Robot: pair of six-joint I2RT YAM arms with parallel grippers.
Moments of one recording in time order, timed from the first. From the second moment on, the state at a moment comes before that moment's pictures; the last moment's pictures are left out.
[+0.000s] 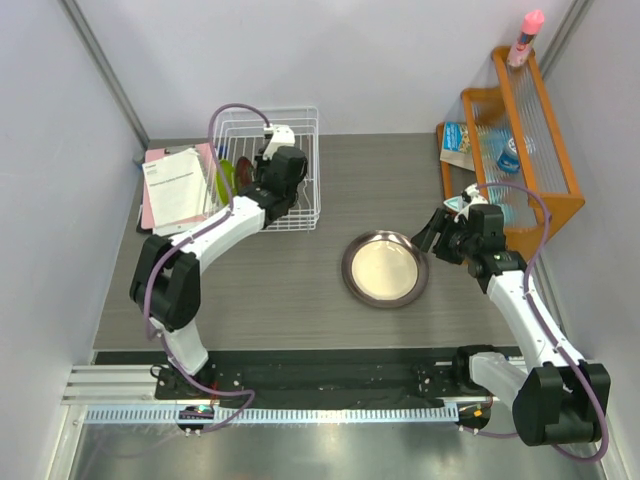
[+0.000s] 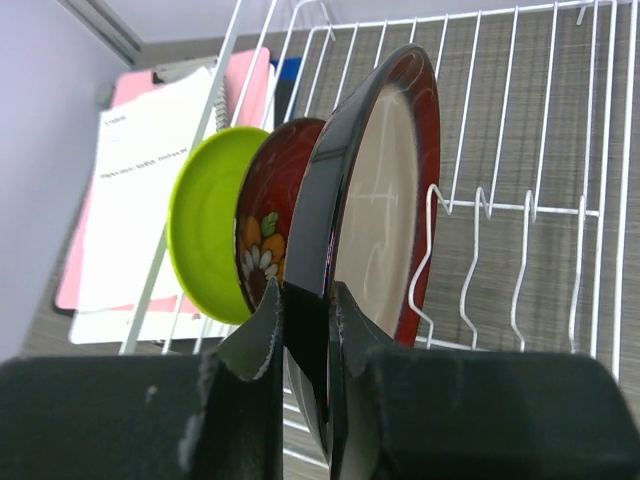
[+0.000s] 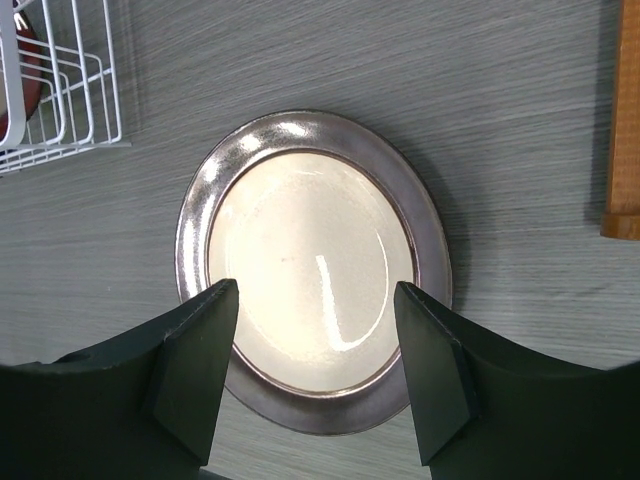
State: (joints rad) left arm -0.55 1.77 1.39 -0.13 -0.85 -0.09; right arm 0.04 1.02 0.71 -0.36 -0.26 0.45
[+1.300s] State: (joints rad) left arm -0.64 1.21 1.04 -0.31 -0.17 -0.64; right arm 0.08 0.88 0.64 -0.08 -0.57 0.65
